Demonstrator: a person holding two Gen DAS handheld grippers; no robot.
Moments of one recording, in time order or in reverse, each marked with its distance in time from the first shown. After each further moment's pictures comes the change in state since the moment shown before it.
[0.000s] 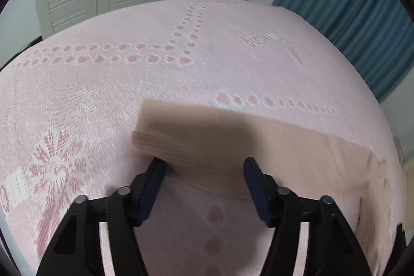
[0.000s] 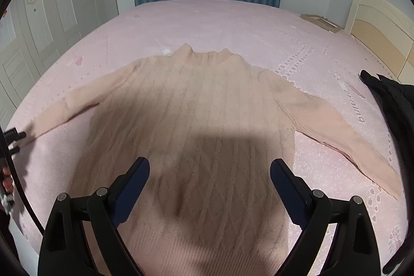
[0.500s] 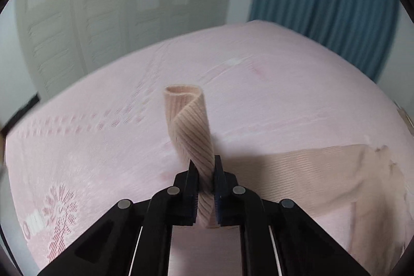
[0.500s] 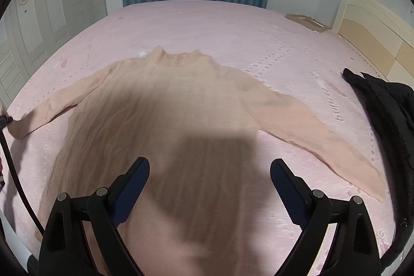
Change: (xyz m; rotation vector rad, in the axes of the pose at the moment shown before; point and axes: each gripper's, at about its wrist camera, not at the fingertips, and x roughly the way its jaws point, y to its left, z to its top) left arm -0.048 -0.105 0.003 0.240 -0.183 0.031; right arm -0.016 -0.064 -0.002 0.027 -0.009 -0.062
